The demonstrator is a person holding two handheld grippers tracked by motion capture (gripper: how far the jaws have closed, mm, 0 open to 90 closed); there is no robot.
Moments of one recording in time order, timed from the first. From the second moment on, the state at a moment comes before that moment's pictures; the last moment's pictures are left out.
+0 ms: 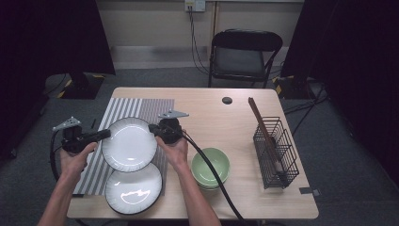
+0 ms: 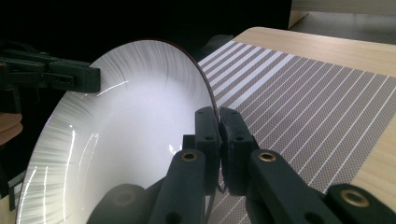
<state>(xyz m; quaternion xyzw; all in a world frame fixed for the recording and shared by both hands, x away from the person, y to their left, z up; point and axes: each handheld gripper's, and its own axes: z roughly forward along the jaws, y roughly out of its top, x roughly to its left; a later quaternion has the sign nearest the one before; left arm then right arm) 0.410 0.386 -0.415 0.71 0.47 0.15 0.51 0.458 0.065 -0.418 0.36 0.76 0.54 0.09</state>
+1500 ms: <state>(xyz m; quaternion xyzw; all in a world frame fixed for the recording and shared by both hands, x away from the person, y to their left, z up) 0.482 0.393 -0.462 0.71 0.53 0.12 0.46 0.526 0.094 -0.459 0.42 0.77 0.48 0.09</state>
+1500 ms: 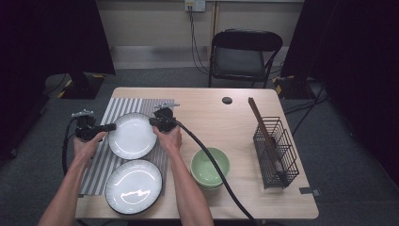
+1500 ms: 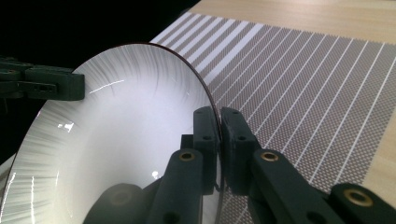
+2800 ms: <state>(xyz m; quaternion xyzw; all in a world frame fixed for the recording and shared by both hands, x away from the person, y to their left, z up) 0.480 0.395 -0.491 0.71 0.55 0.09 0.43 0.514 0.081 -0.491 0.46 0.76 0.46 0.09</state>
